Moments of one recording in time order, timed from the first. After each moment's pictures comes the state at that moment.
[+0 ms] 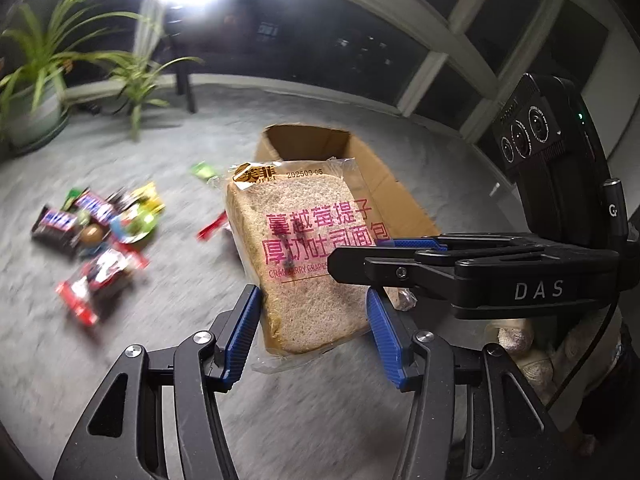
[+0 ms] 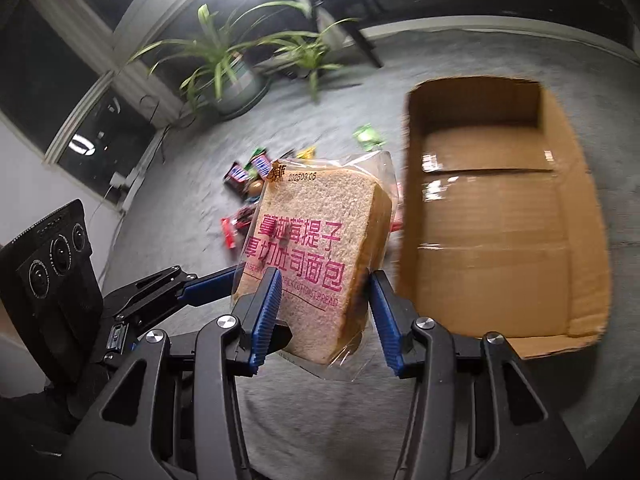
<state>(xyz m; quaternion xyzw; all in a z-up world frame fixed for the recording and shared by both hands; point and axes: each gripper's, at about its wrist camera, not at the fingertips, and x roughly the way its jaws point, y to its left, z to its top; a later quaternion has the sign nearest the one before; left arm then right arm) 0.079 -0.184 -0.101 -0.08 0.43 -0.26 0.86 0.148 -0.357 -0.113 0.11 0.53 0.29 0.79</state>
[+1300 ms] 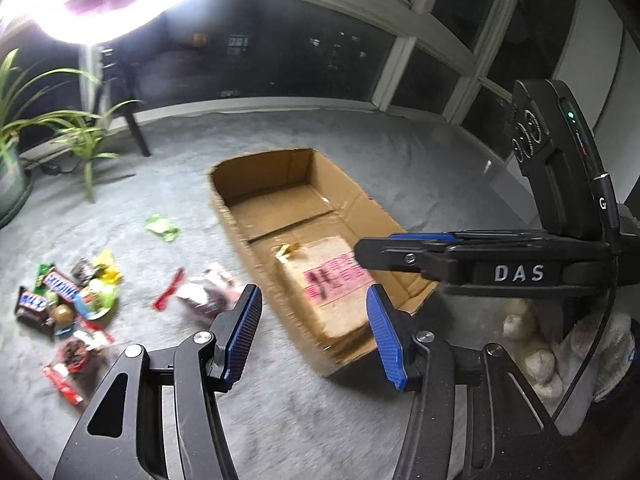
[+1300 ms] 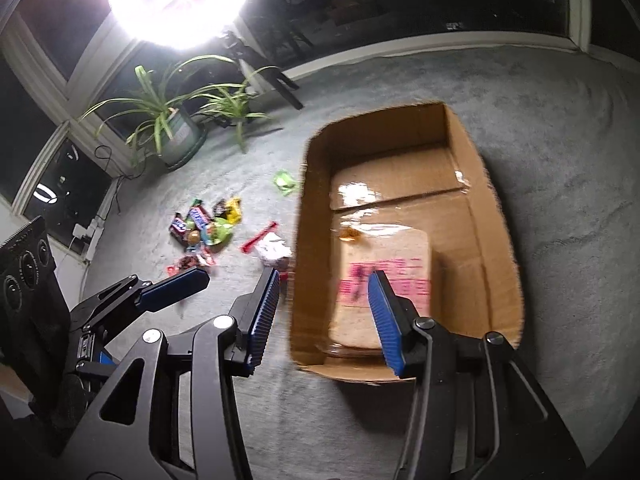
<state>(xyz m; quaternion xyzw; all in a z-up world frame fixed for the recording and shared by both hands) 0.104 -0.223 -0.085 -0.03 0.41 -0.28 0.87 0.162 -0.406 -0.103 0.13 0.50 0.20 0.83</state>
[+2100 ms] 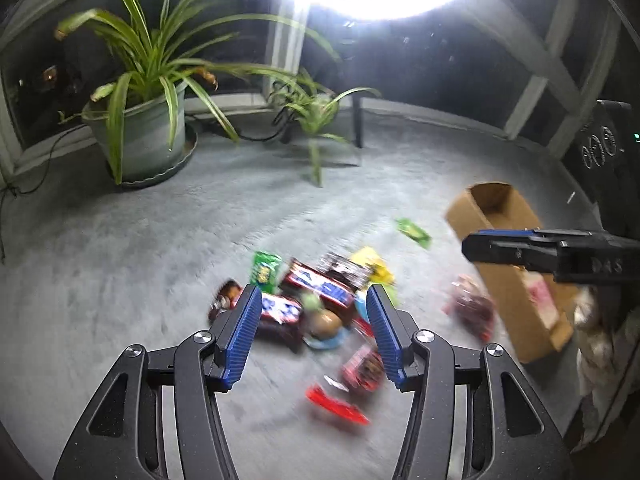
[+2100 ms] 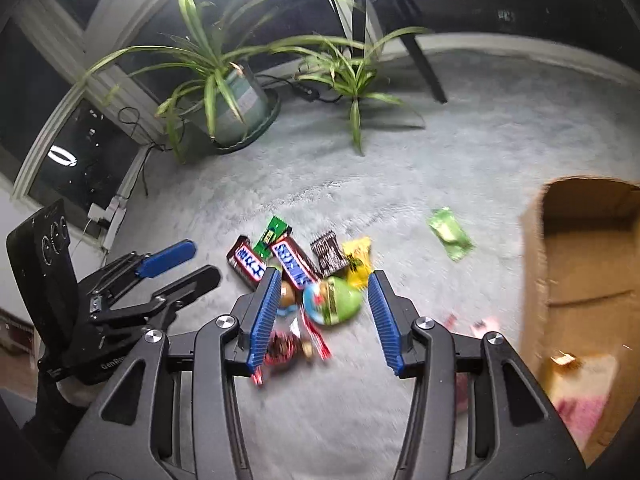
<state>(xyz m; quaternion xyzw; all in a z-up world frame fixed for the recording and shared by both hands) 0.194 -0.018 -0.109 -0.04 0.45 -0.12 0.88 0.268 -0.210 -0.129 0.10 0.54 0.28 0.79</state>
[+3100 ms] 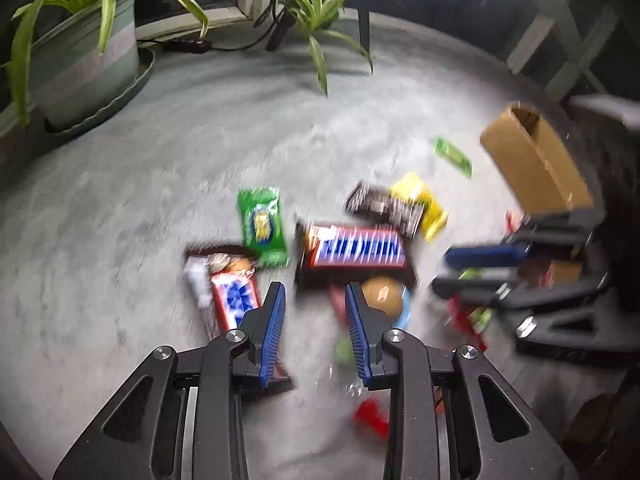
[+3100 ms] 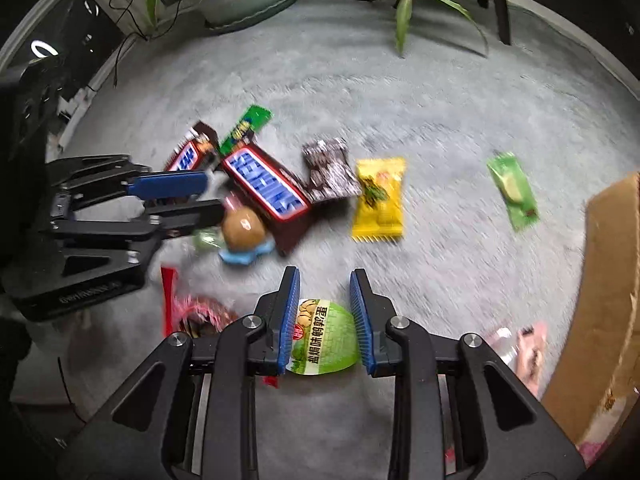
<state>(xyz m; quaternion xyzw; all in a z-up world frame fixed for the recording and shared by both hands) 0.216 -0.009 -0.181 0.01 0.55 -0.17 0.82 0.249 -0.157 -0.209 -0.07 0.60 0.30 0.74</state>
